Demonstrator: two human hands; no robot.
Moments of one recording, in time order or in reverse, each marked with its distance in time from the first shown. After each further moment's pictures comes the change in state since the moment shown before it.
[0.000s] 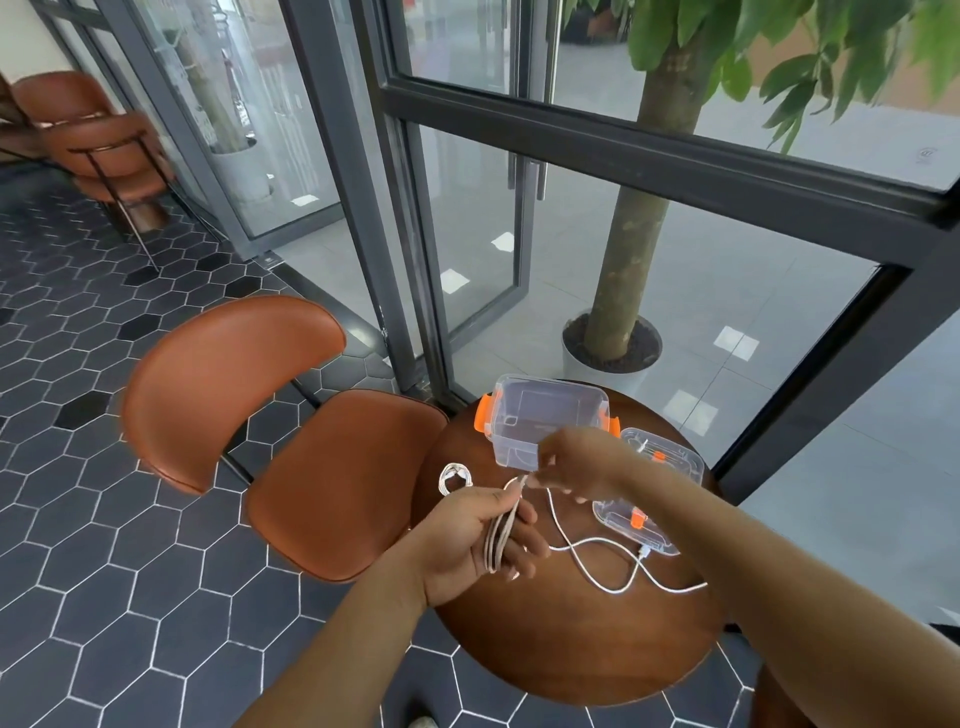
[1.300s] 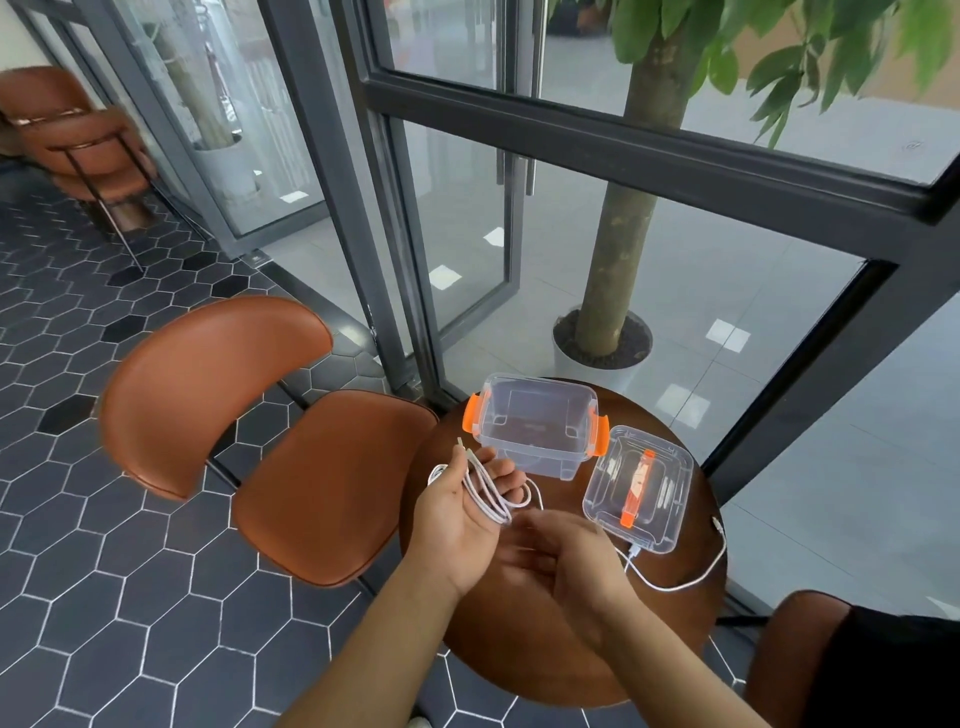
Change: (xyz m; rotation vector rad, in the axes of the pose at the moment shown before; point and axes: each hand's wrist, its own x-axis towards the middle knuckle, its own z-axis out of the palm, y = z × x) left_hand 0.033 0.001 0.020 -0.706 0.308 0.234; right_hand -0.062 -0.027 0.079 1.675 0.148 0.433
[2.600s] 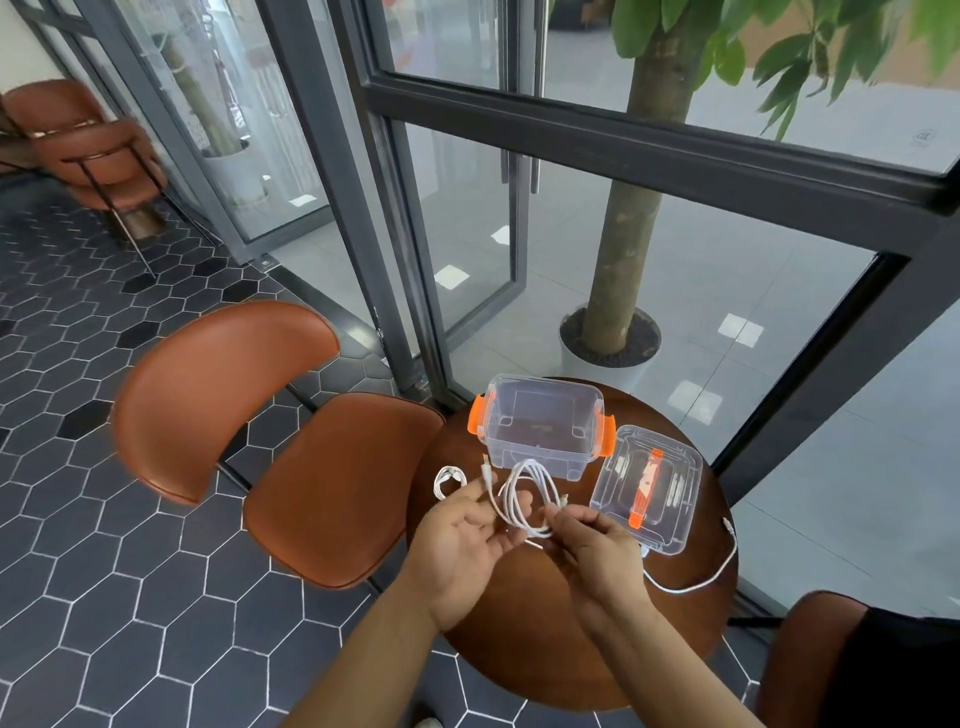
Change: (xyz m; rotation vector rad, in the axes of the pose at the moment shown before) left_hand -0.011 -0.002 -0.022 0.183 -0.104 -0.096; right_hand 0.022 0.012 -0.017 0.304 0.235 -0.153
